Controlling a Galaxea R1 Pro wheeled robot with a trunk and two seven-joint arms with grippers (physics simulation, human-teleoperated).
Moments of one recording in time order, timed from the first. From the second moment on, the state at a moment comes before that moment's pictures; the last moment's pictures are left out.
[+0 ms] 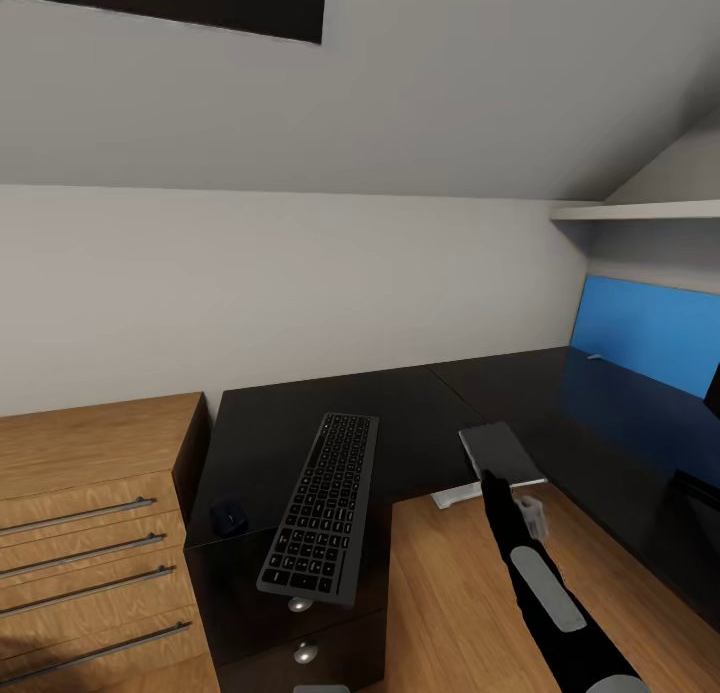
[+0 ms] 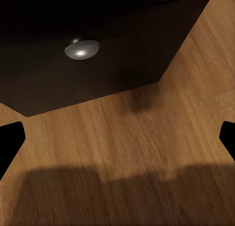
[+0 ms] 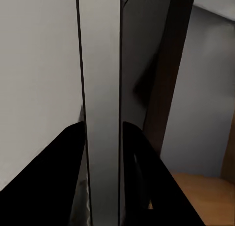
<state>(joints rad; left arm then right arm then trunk) -0.08 -0.15 -0.50 -0.76 0.34 0.10 0.41 -0.43 -0.07 0.12 -0.92 -1.43 -0.20 0.01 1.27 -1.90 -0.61</state>
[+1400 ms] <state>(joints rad) -0.08 -0.15 -0.50 -0.76 0.34 0.10 0.41 -0.43 -0.05 0.29 -0.92 -1.66 0.04 0.01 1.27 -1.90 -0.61</state>
